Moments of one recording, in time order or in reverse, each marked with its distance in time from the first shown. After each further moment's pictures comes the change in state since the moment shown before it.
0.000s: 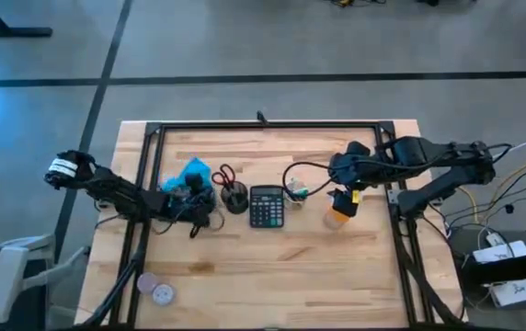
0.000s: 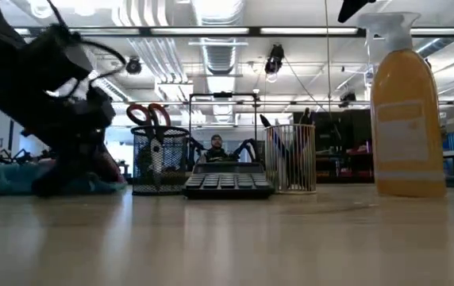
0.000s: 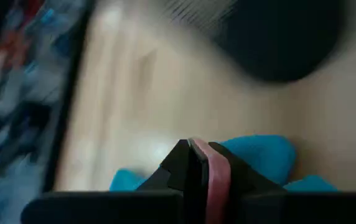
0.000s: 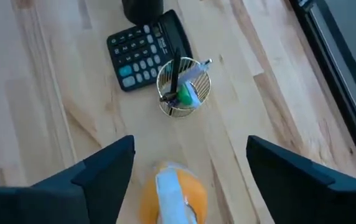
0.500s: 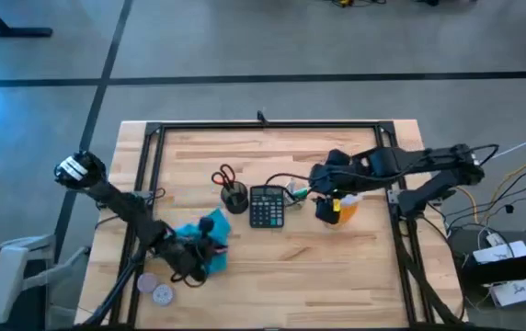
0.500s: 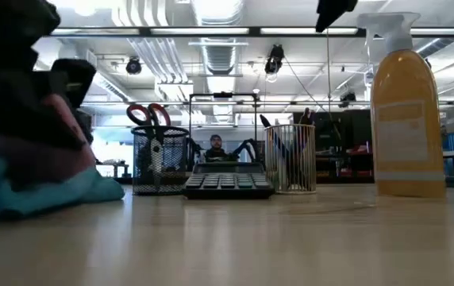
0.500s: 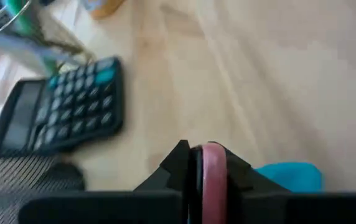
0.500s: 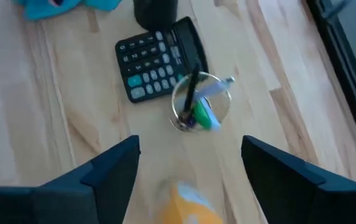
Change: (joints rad) left arm -0.411 0.160 0.267 0.042 0.079 -0.176; right arm 0.026 0.155 -0.003 0.129 -0.002 -0.072
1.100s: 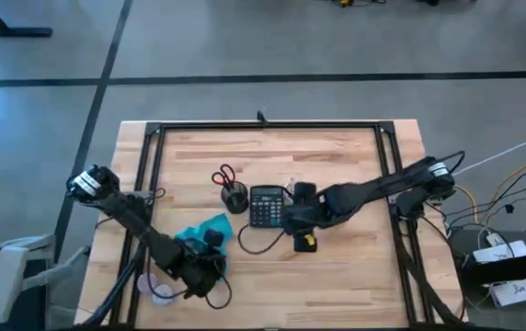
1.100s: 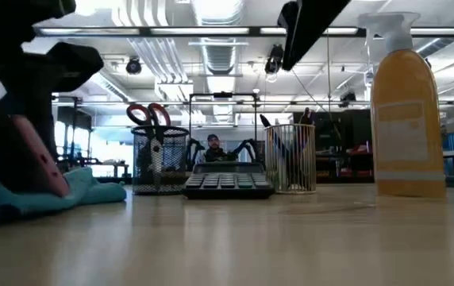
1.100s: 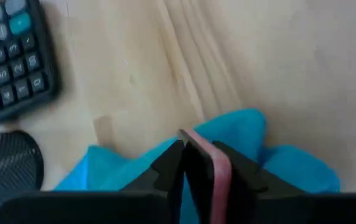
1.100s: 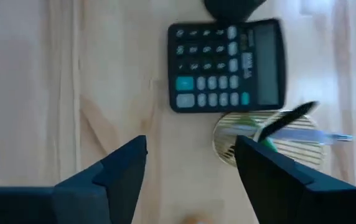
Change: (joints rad) left arm -0.012 0.161 0.423 -0.748 0.201 -0.226; right arm 0.120 0.300 -0.002 0.163 0.008 -0.096
